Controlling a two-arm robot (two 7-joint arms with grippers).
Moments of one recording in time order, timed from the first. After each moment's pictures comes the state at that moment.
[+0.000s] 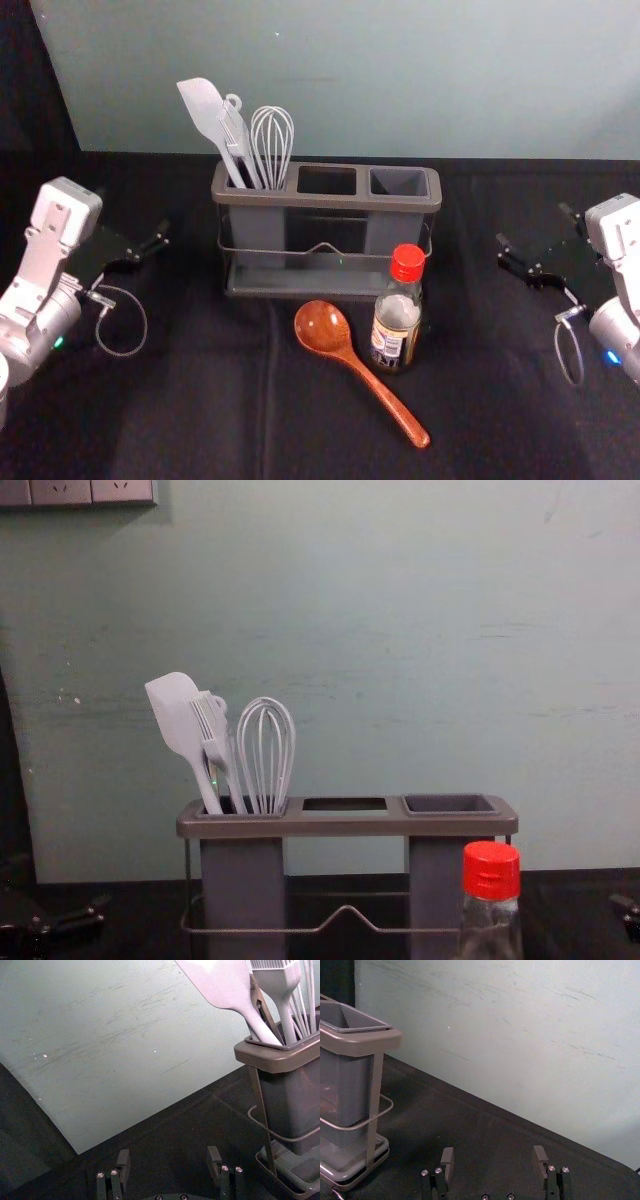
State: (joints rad) left arm -0.20 0.60 0.45 -1.41 -0.25 -0.12 0.03; right arm 0.20 0.60 -0.45 -1.41 0.25 -0.12 -0.03
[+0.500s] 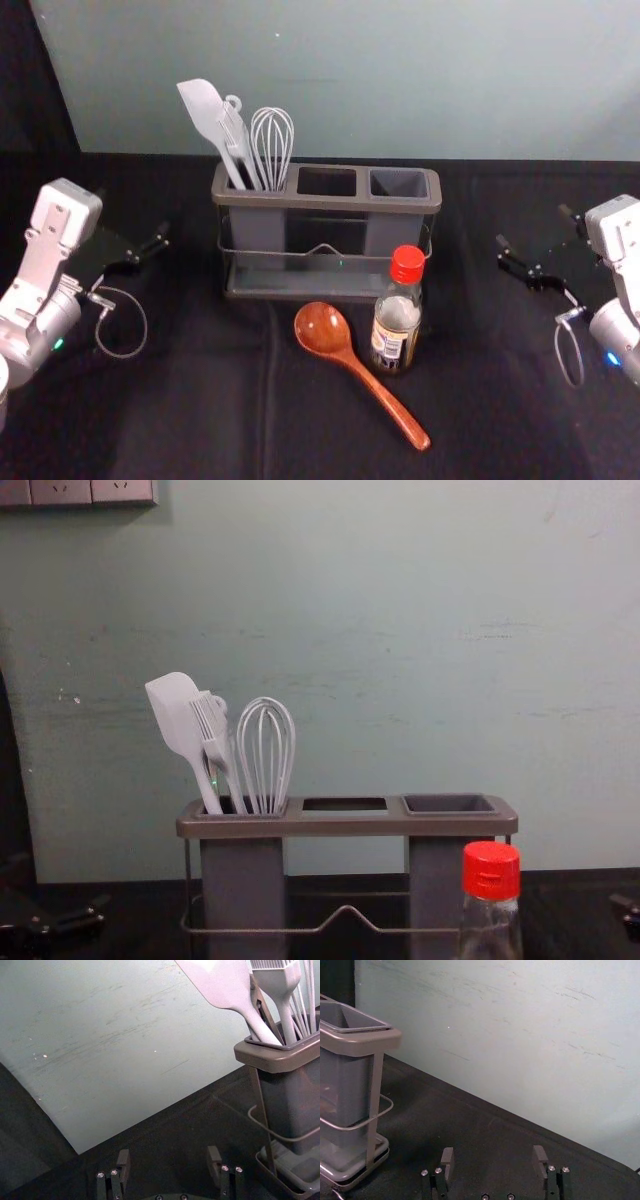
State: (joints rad) left arm -0.20 0.60 0.45 -1.41 -0.25 -0.12 0.03; right arm 0.20 0.60 -0.45 -1.41 0.25 -0.12 -0.03
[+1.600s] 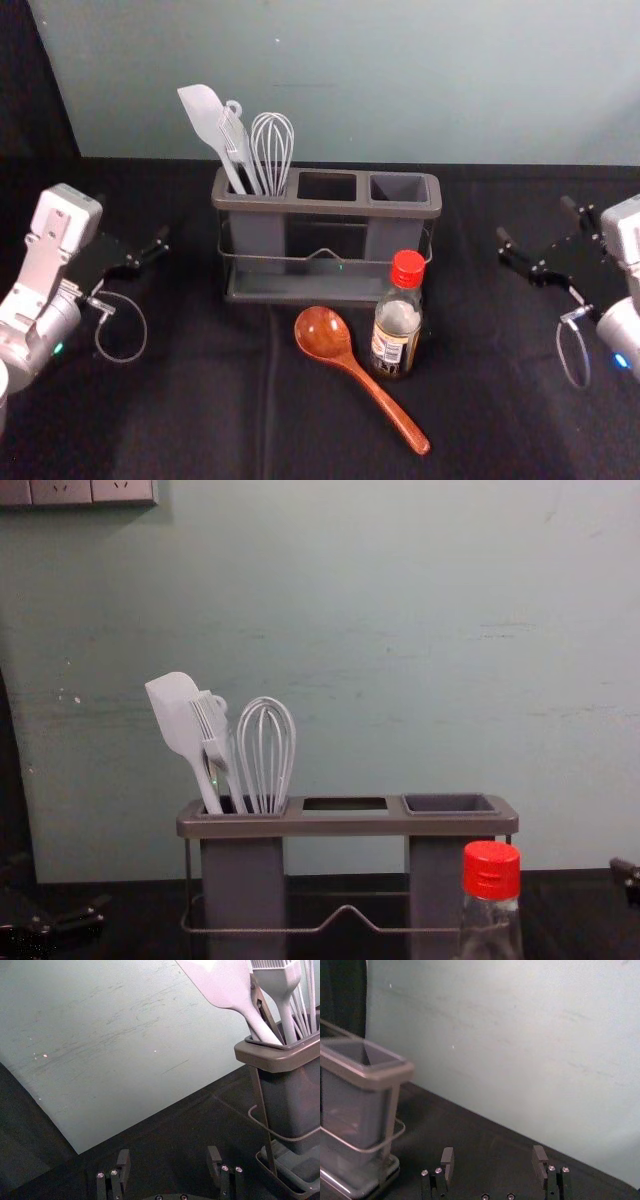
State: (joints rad) left arm -0.20 0.60 0.45 -1.41 -0.25 -0.12 0.03; right arm 0.15 0.62 -0.41 -1.49 0.26 -0.15 -0.01
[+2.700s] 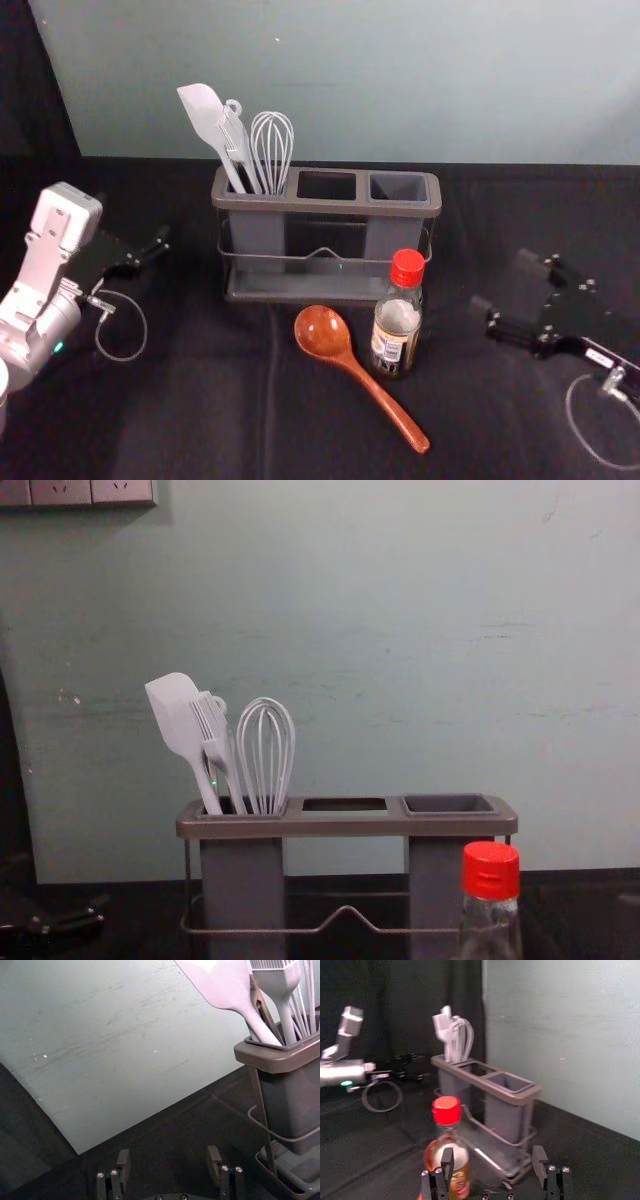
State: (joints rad) left arm -0.20 0.60 0.45 -1.41 -0.25 -0.12 0.03; right arm -0.08 0.79 -0.25 -1.76 0.62 -0.11 0.48
